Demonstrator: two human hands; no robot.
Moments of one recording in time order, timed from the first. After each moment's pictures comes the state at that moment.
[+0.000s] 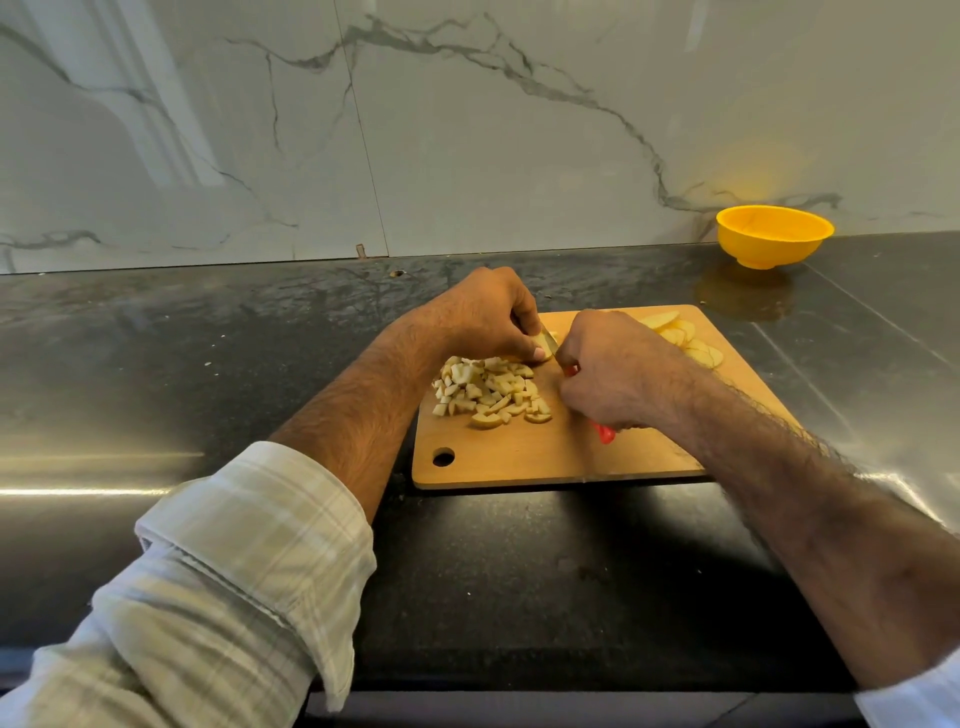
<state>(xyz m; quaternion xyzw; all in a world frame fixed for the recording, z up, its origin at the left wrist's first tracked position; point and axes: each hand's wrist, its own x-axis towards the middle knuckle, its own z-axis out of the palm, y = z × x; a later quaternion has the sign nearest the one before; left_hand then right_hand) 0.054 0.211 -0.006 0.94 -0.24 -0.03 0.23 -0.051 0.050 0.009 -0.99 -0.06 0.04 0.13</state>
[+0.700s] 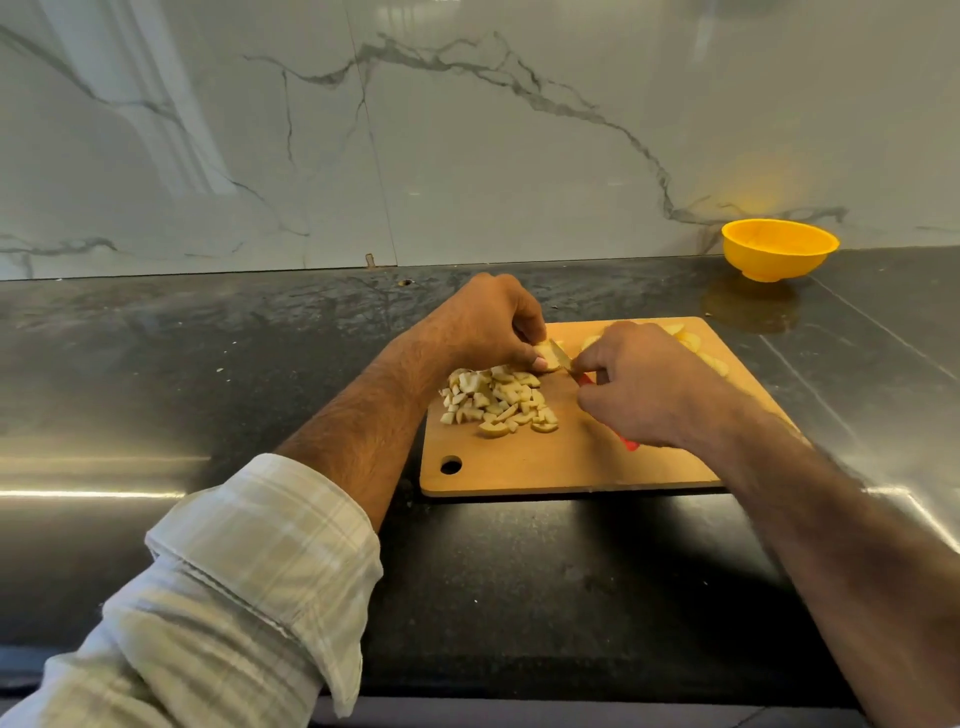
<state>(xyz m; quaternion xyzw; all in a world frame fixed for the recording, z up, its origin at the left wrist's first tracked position) 0.048 0.217 -0.005 0.94 -0.24 0.00 0.24 -0.050 0.028 -0.001 -0.99 -0.09 -0.03 0.14</state>
